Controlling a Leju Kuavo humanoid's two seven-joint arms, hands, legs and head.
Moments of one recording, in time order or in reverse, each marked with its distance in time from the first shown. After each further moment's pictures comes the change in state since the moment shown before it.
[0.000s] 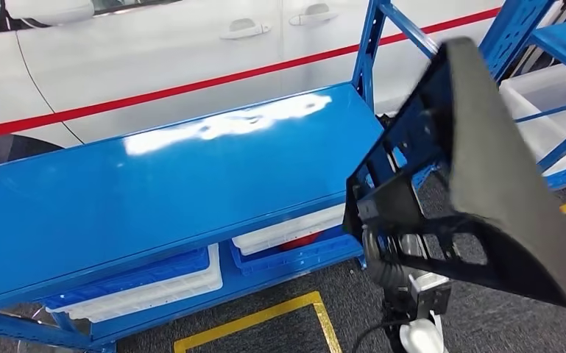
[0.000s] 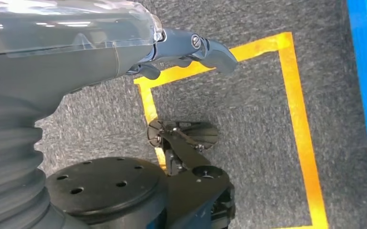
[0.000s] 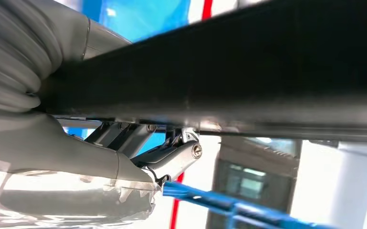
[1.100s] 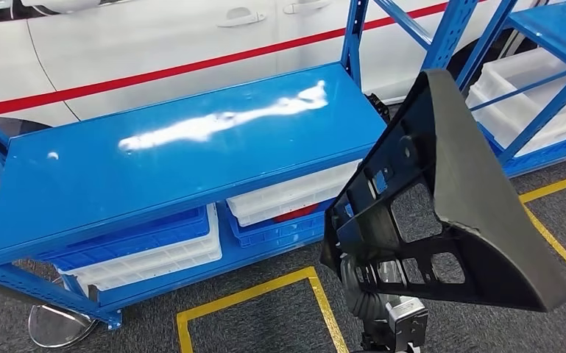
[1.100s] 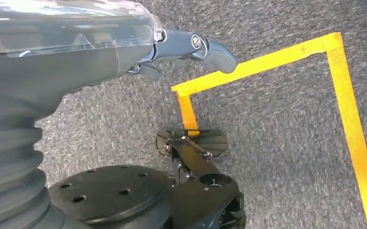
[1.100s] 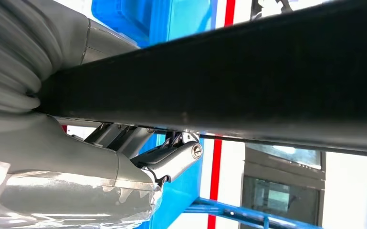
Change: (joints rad) left arm -0.009 0.001 -0.040 0.002 0.006 0.044 0.025; right arm 0.107 0.075 0.088 -0.004 0.024 -0.023 0.002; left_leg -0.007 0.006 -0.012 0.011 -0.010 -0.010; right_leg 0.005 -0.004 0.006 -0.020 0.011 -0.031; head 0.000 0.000
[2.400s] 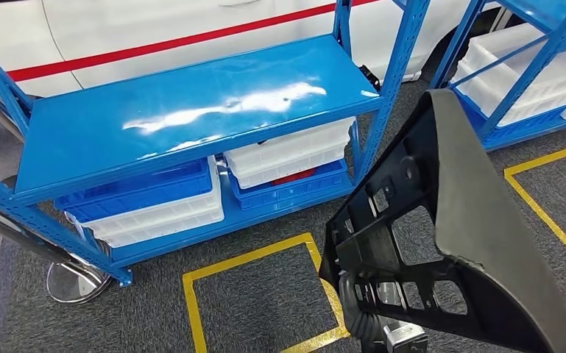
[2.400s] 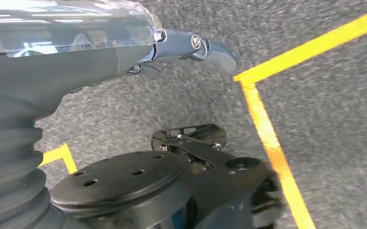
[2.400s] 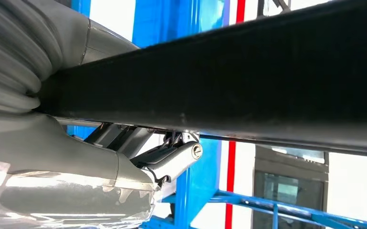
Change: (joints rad) left arm -0.005 -0.002 -0.085 0.001 -0.040 0.009 0.054; right arm 0.086 0.001 0.059 -0.054 0.020 -0.090 -0.010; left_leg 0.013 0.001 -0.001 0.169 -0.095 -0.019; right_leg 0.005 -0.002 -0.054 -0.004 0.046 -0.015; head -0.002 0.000
